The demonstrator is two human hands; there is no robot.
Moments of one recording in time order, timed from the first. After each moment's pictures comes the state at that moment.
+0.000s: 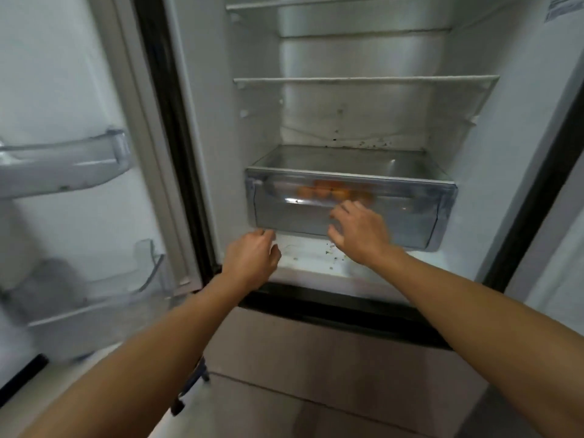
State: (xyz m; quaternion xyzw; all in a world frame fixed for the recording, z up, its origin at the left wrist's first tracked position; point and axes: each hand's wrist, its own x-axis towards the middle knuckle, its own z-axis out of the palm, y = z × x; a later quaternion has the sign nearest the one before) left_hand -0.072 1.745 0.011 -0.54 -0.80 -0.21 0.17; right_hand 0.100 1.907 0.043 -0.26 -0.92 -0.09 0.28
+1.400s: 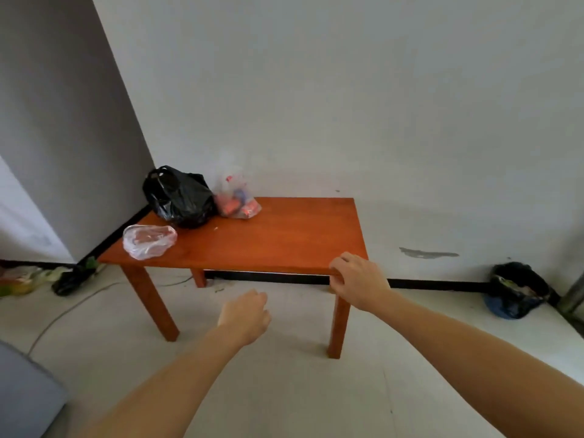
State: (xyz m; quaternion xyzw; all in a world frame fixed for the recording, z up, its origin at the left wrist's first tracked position) left_hand 0.005 0.689 -0.115 0.20 -0.98 -0.03 0.00; right_hand -0.158 0.891 -0.079 0.44 -0.89 0.12 0.10
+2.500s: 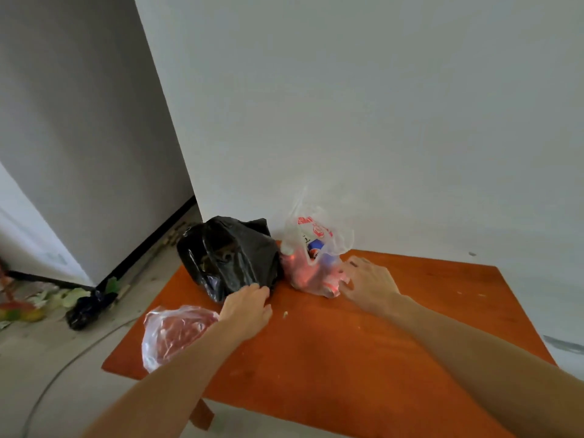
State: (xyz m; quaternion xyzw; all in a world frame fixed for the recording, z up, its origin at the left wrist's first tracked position) left_hand -0.270 0.114 -0.113 0.23 -0.97 -0.04 0.01; right_hand -0.457 0.306 -0.091 0.48 -0.87 0.06 0.06
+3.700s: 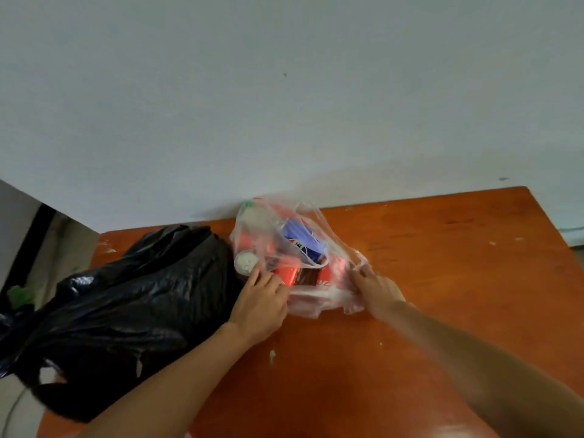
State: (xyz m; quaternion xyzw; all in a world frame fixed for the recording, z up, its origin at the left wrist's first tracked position) left_hand -0.521 -0.023 -0.287 -0.10 -0.99 0.02 -0.05; right_hand -0.649 0.220 -0.324 0.27 -0.92 0.00 -0.27
